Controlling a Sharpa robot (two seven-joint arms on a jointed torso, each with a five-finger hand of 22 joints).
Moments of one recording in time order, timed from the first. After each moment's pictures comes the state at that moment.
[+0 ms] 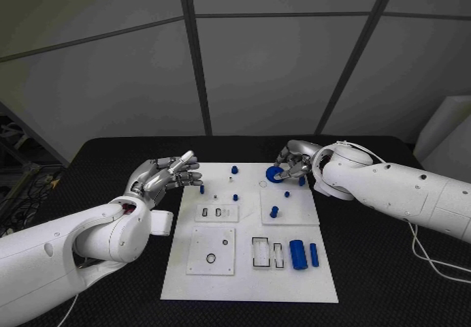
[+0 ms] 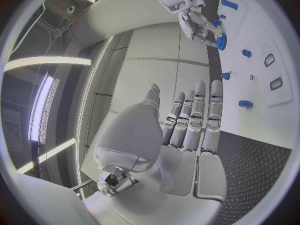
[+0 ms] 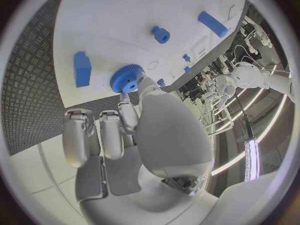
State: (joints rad) left arm 1.06 -0.95 0.08 1.70 -0.01 -0.49 0.41; left_hand 1.32 0.08 -0.09 0.10 0.13 0.91 0.21 0.10 0.07 0.98 0.18 0.10 0.07 1.08 0.12 0.17 0.23 0.13 0.86 0.23 0.46 0.22; right arm 1.24 -0.69 0.04 1.24 -1.36 -0.15 -0.25; right_hand 1.46 -0.10 0.06 0.25 0.23 0.93 0.14 0.17 0.09 1.39 0.05 1.25 1.23 1.47 -0.02 1.48 1.31 0.04 1.46 0.09 1.52 1.31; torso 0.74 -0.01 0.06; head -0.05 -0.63
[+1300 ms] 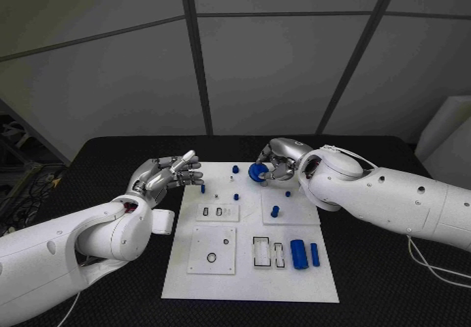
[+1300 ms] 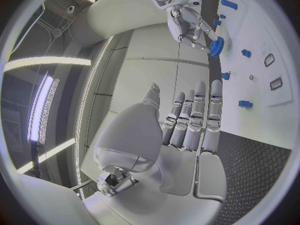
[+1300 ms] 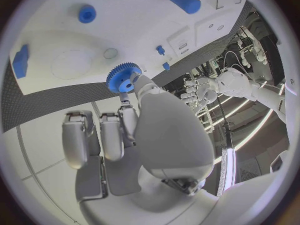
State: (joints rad) left arm 1.06 -0.94 0.08 1.69 -0.01 -0.48 0.41; left_hand 1.32 0.08 -0.09 0.10 0.13 0.91 0.21 0.10 0.07 0.98 0.18 0.10 0.07 1.08 0.12 0.17 0.23 0.13 0.86 0.23 0.46 0.22; right arm 1.23 -0.69 0.04 1.44 -1.50 -0.28 -0.29; right_hand 1.49 -0.09 0.19 0.18 0.33 0.99 0.14 0.16 0.07 1.42 0.05 1.31 1.31 1.47 -0.02 1.50 1.31 0.02 1.46 0.09 1.55 1.31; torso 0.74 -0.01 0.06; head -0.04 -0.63
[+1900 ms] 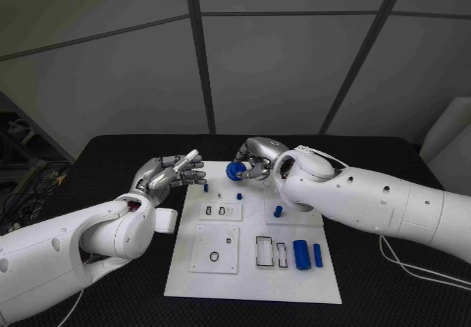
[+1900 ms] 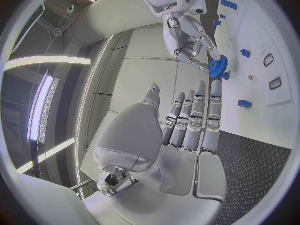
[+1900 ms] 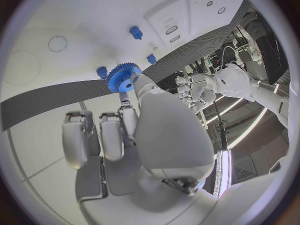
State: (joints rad) left arm 1.06 -0.94 0.08 1.70 -0.01 -0.48 0.40; left_hand 1.32 0.08 -0.09 0.10 0.13 0.91 0.21 0.10 0.07 0.98 0.18 0.10 0.07 1.08 0.12 0.17 0.24 0.13 0.86 0.23 0.46 0.22; right arm 1.23 -0.53 0.04 1.37 -1.52 -0.31 -0.31; right_hand 1.49 -0.09 0.19 0.18 0.34 0.99 0.14 0.16 0.07 1.42 0.05 1.31 1.31 1.47 -0.02 1.50 1.31 0.02 1.46 0.09 1.55 1.31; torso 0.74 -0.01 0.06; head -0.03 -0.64
